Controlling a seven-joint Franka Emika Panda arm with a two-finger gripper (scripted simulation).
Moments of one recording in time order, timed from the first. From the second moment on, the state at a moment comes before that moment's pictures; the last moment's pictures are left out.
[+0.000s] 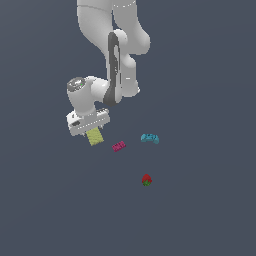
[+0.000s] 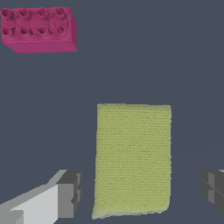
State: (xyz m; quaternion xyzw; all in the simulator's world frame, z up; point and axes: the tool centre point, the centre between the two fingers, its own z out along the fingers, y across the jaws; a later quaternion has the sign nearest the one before) arm -0.115 -0.188 0.055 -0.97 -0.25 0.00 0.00
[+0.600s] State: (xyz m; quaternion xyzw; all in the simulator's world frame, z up) arm -0.116 -0.188 0.014 -0.97 -0.25 0.00 0.00
